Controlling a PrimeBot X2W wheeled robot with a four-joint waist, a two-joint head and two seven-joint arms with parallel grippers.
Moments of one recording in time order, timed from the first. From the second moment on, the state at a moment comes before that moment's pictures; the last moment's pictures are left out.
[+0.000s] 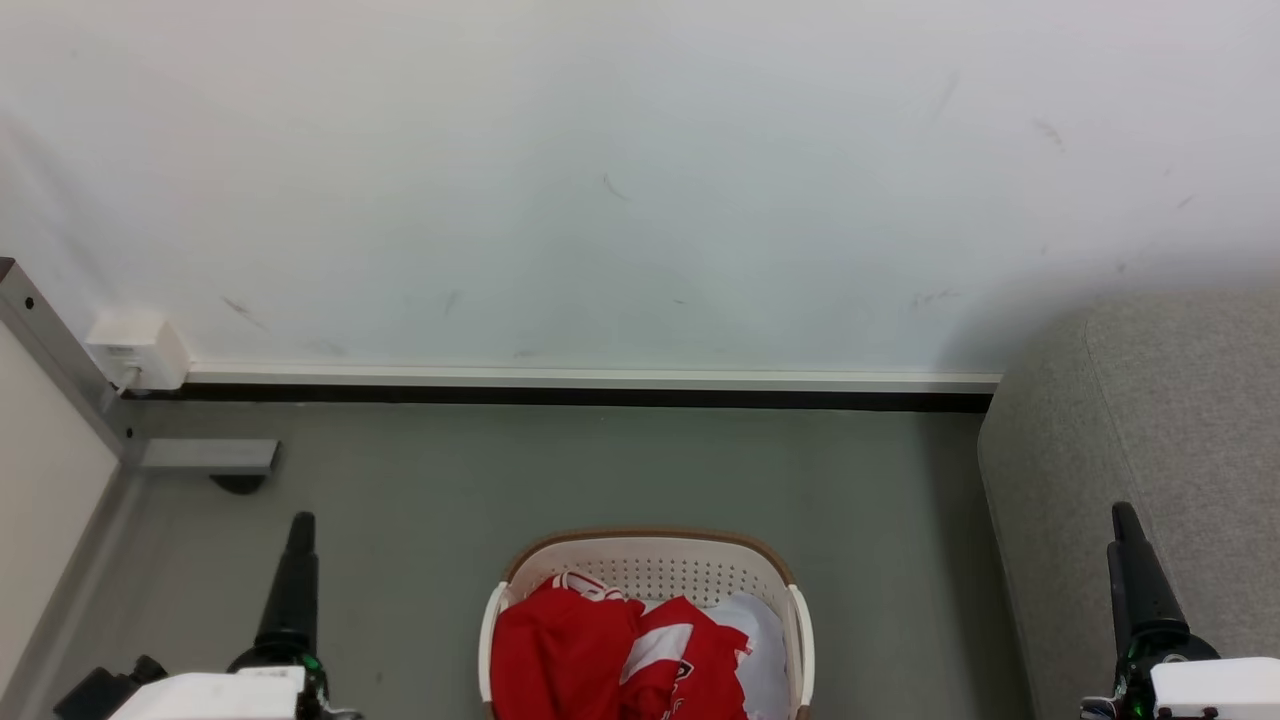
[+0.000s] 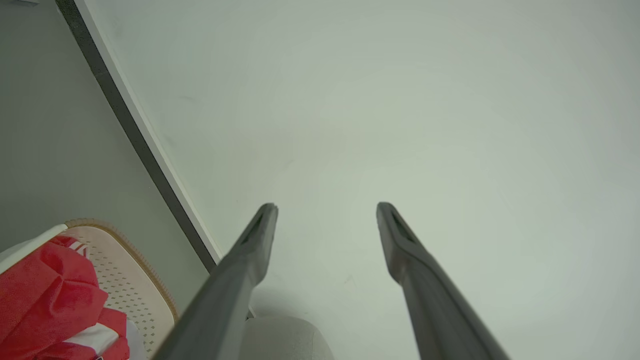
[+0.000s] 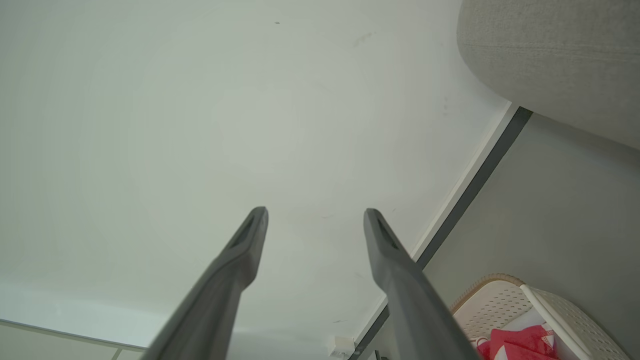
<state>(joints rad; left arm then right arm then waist) -0.08 0.04 0.09 0.20 -1.37 -0.13 0.00 -0.08 -0.06 -0.01 0.19 1.47 0.13 0.01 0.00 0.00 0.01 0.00</state>
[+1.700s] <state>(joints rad) -0.06 0.10 -0.08 0.14 -0.44 0.05 -0.16 -0.11 -0.12 0.12 0.22 0.58 0.13 -0.16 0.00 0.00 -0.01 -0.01</state>
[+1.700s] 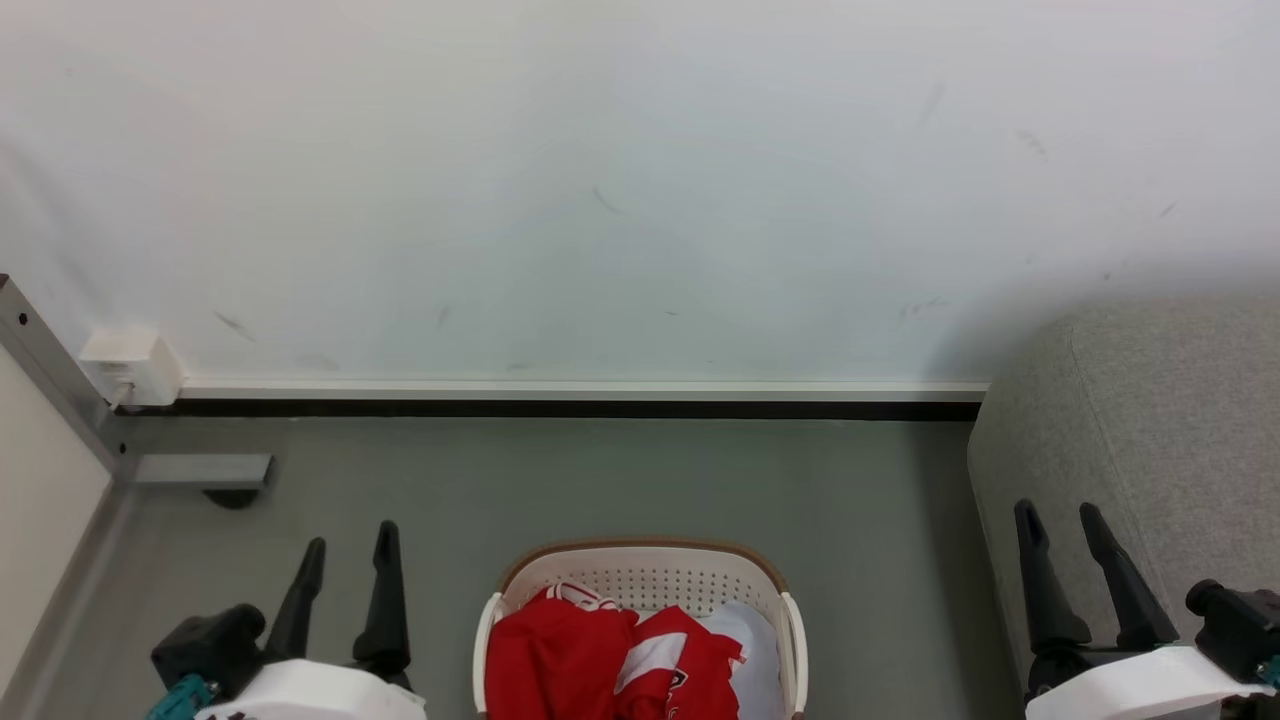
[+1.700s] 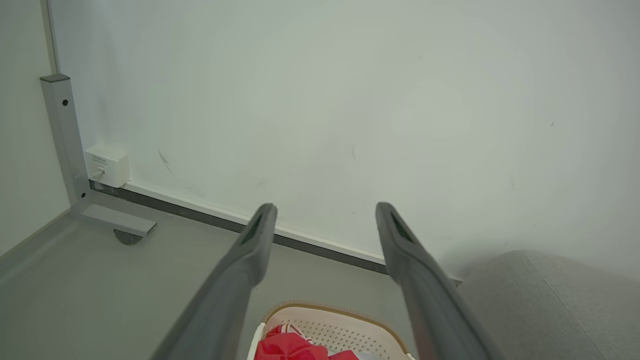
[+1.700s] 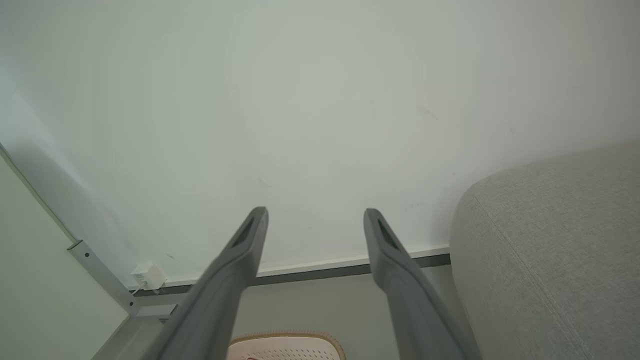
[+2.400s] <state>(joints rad) -0.06 0.11 -0.11 0.13 -0.26 0.09 -0.21 -0.12 -0.12 0.13 0.22 0.40 0.13 -0.21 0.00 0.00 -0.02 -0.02</state>
